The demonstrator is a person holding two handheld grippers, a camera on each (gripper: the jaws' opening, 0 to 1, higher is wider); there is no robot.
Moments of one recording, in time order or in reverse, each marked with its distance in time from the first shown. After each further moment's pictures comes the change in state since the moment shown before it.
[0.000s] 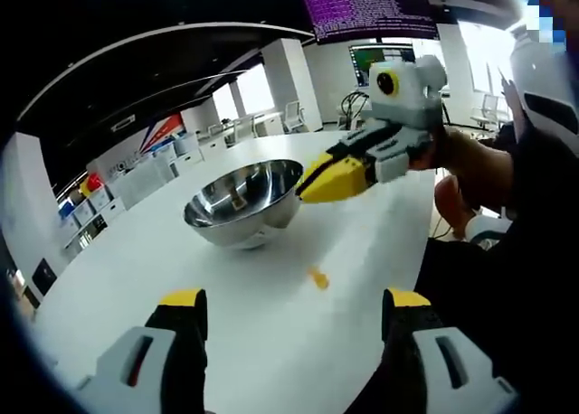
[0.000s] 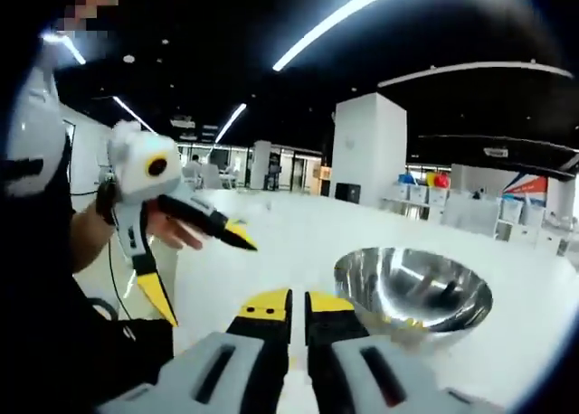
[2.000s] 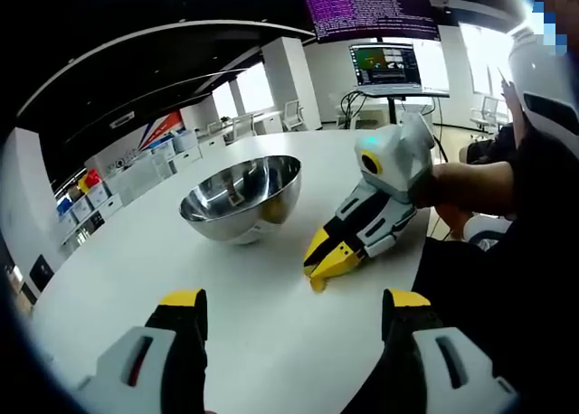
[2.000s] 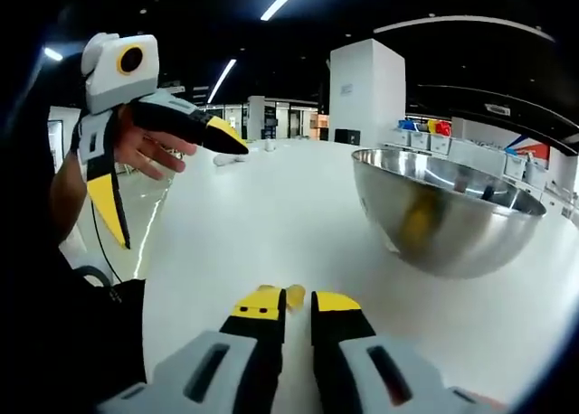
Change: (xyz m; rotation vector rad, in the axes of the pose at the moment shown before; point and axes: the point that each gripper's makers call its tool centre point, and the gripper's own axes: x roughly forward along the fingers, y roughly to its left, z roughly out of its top) left arm 0.002 -0.001 -0.006 -0.014 0.004 -0.009; right arm 0.021 0.011 -0.061 0.053 0.145 0.010
